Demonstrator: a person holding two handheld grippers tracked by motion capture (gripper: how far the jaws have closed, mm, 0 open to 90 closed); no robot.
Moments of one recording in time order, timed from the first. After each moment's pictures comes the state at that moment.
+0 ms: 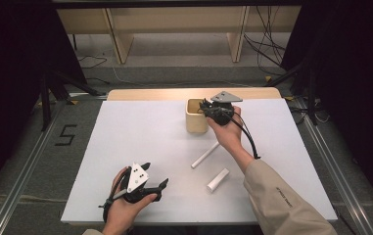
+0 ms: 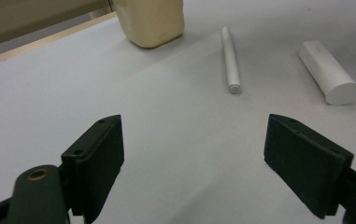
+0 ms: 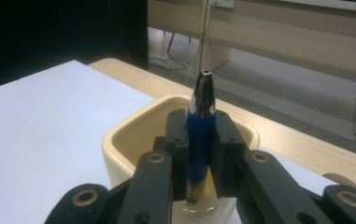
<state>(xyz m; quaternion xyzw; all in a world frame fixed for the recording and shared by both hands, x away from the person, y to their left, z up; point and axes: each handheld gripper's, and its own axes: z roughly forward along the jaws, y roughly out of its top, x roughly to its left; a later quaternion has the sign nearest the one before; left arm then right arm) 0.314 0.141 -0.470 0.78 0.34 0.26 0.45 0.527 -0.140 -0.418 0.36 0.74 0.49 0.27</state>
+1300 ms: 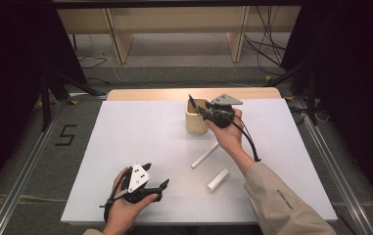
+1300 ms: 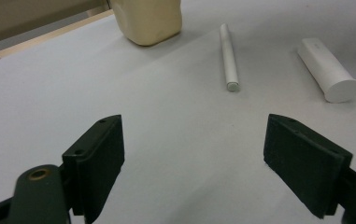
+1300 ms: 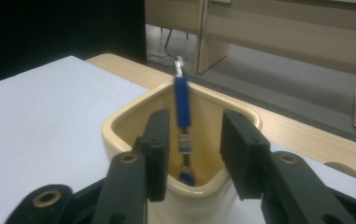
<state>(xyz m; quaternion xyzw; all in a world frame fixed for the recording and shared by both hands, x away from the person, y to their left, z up) 0.314 0.139 -0.472 0.78 0.34 0.25 0.46 0.521 -0.142 -0.423 0.37 0.74 0.49 0.27</state>
